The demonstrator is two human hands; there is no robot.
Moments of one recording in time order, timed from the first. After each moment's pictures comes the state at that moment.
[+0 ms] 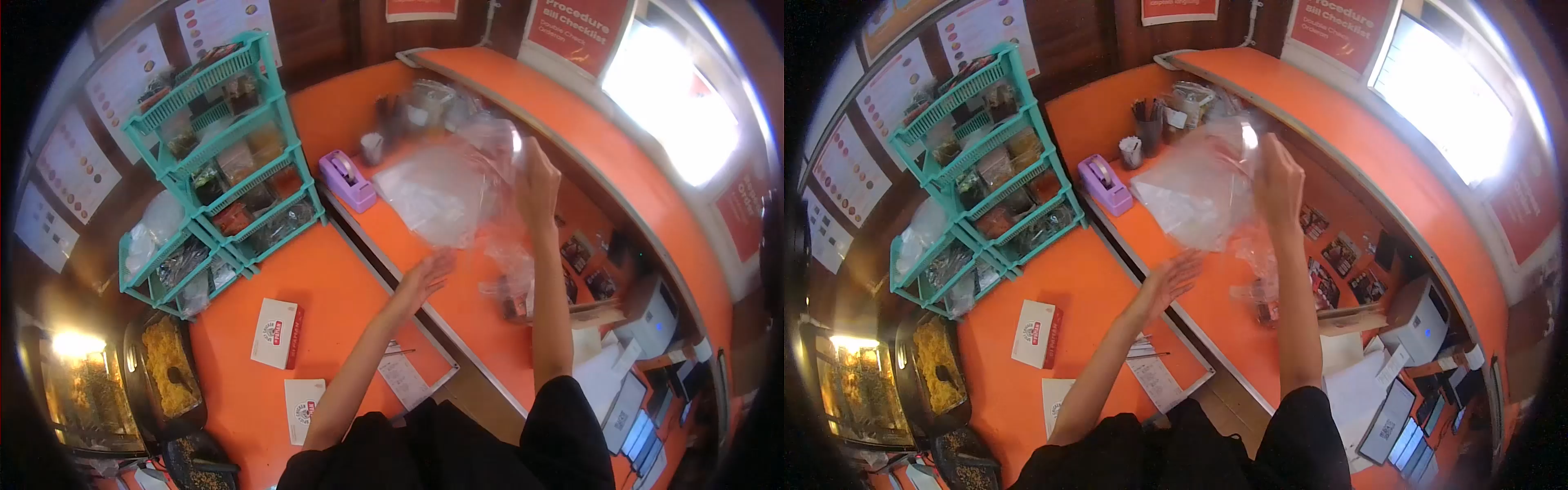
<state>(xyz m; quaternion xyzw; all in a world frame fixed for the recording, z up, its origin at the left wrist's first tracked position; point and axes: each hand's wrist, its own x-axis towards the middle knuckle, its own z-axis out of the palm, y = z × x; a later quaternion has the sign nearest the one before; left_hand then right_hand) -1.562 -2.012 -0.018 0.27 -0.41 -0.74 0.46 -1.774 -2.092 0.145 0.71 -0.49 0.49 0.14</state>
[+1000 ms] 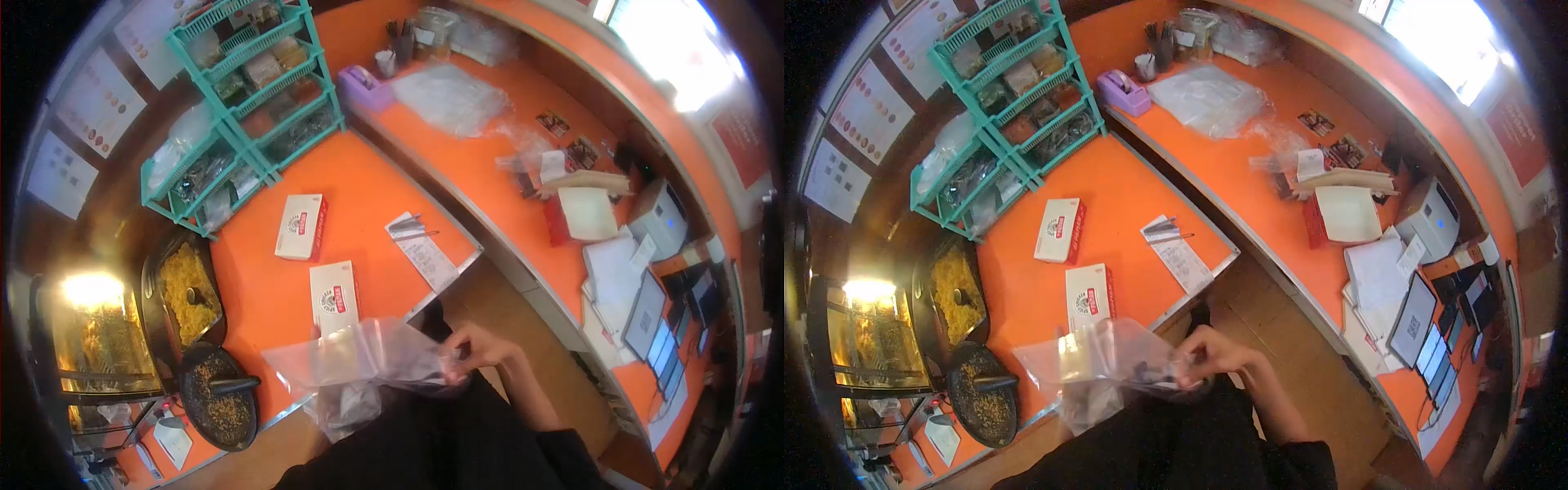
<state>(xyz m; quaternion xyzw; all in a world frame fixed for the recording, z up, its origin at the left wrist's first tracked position) -1.369 -1.654 -0.050 0.13 -0.08 -0.85 0.50 -1.673 -1.680 -0.007 0.48 -0.22 0.19 -0.82</state>
